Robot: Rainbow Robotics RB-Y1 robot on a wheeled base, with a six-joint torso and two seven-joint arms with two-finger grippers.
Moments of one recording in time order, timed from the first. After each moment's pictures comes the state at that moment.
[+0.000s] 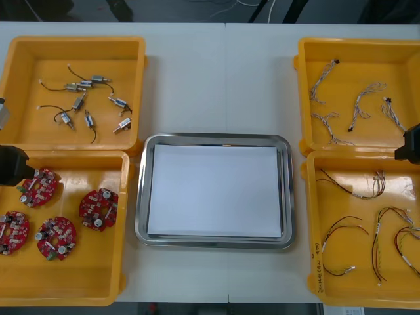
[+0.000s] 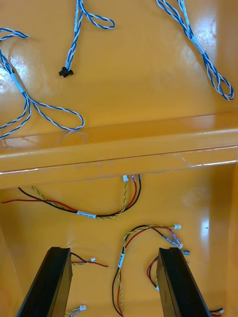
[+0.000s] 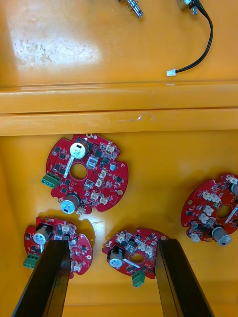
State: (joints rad) right arm -0.31 -0.75 -0.25 -2.04 -0.74 1.89 1.19; left arm -0.18 0.65 0.35 -2.13 0.69 1.91 -1.44
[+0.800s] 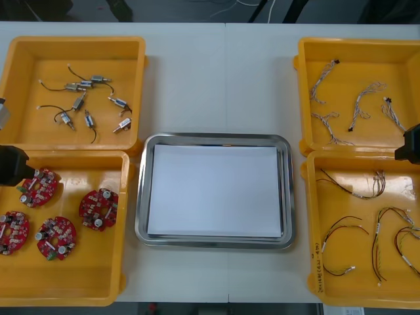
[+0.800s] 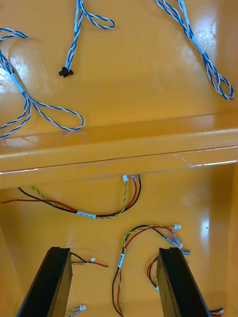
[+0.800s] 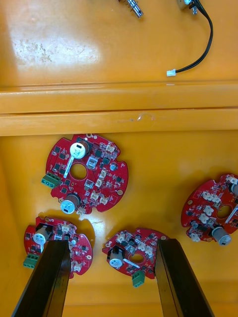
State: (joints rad) right arm -0.31 -0.75 -0.25 -2.04 -0.74 1.89 1.19; left arm -0.18 0.65 0.35 -2.13 0.69 1.91 -1.44
